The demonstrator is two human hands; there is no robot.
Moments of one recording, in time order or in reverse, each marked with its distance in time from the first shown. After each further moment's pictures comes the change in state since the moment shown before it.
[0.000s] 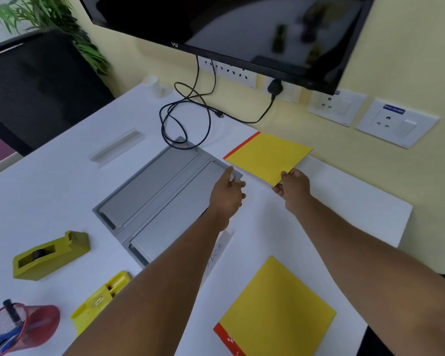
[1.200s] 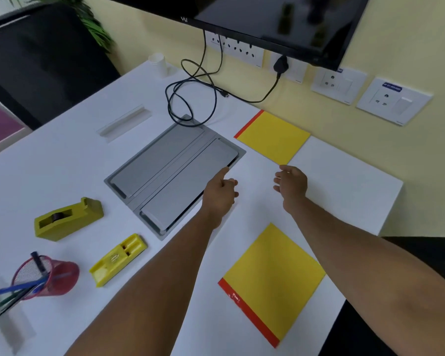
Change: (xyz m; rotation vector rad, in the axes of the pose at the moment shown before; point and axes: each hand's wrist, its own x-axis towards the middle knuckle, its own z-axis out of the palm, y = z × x) left_hand -0.057 -0.052 -0.036 0.138 0.050 0.049; right_hand -0.060 0.048 -0.019 -0.089 0.064 -0.095
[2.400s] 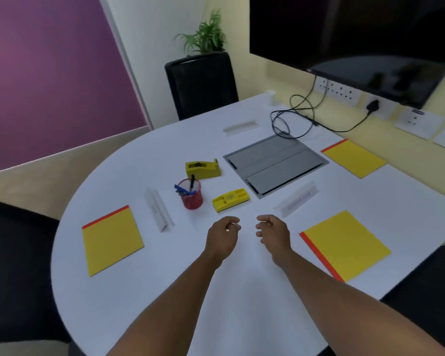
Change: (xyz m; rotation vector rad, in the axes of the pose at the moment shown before) left_hand -0.312 -0.167 -0.200 0.051 0.344 0.086; right_hand -0.401 0.131 0.051 -0.377 -0.523 -0.184
